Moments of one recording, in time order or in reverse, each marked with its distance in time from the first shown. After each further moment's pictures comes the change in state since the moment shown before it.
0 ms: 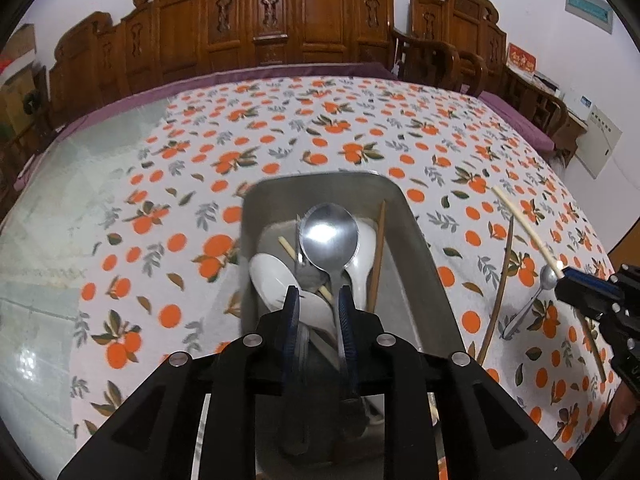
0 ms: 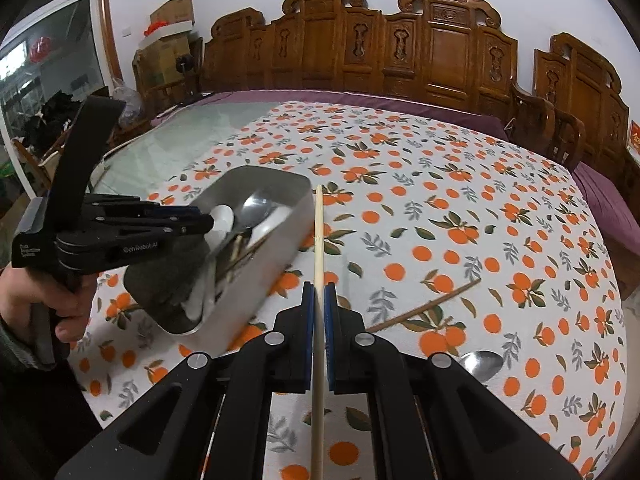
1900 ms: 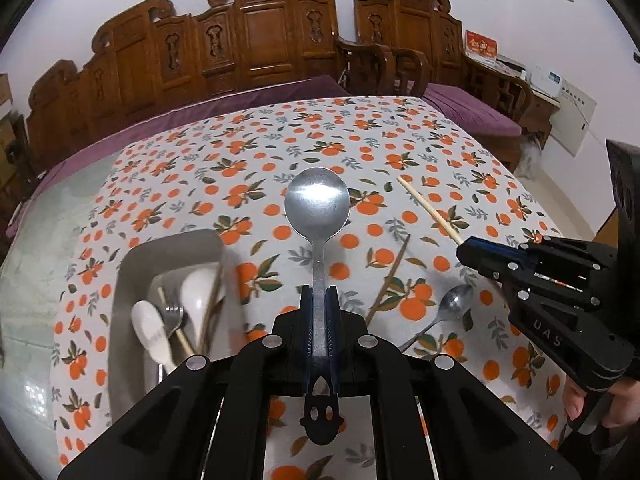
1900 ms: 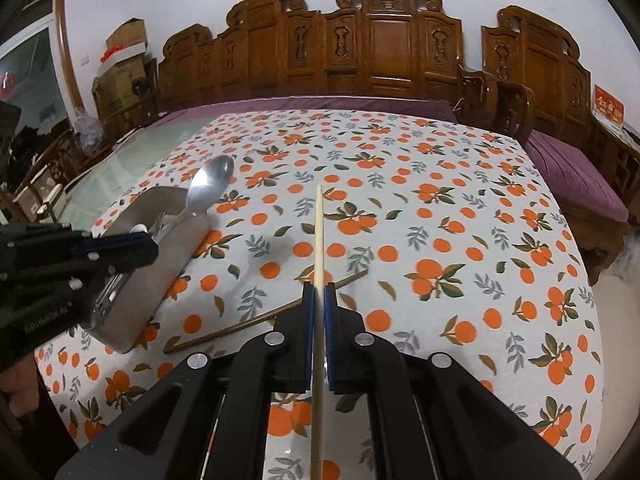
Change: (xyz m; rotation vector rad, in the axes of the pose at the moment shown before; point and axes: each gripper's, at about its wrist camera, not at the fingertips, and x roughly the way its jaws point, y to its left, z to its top) left arm -0.017 -0.141 0.024 0.110 -0.036 -0.015; right arm -0.008 -0.109 -0.013 0.108 -0.011 -0.086
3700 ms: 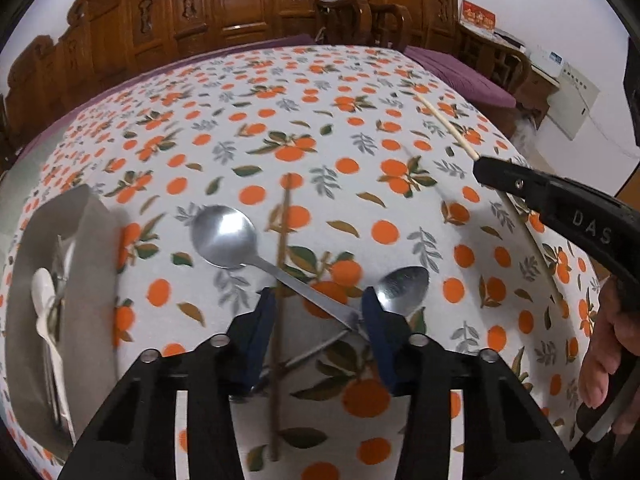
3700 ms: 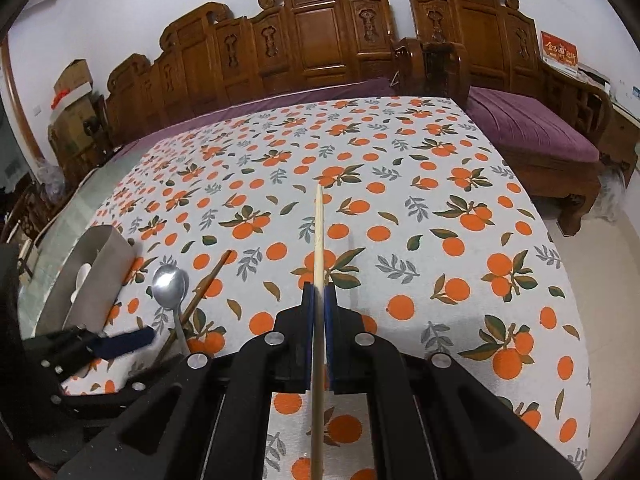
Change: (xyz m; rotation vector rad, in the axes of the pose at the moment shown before) left arm 0.079 -0.084 -0.014 -0.028 0.131 -0.056; right arm 0.002 -0.101 -0.009 0.207 -0.007 -0.075
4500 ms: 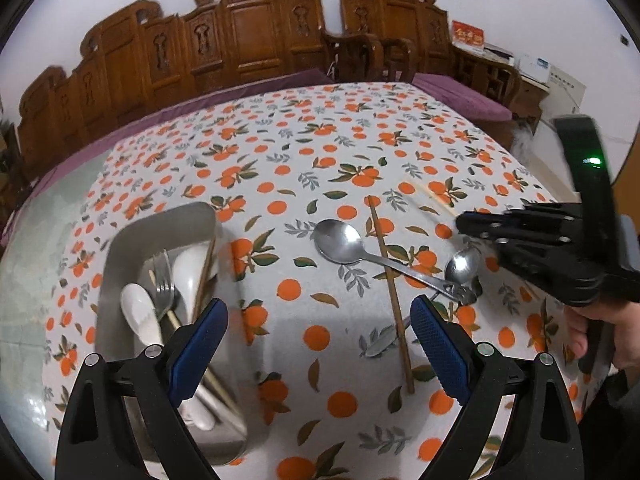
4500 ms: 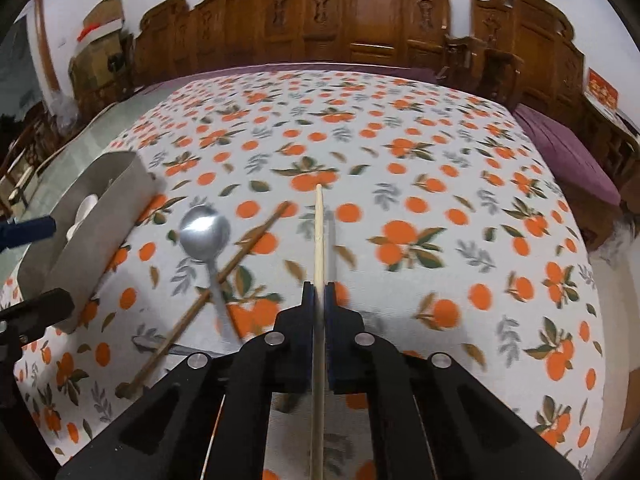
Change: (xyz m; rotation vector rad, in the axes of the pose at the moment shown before) left arm -0.067 0.078 -0.017 0.064 -0.117 0.038; right arm 0.029 0.055 -0.017 -0.174 0.095 -0.017
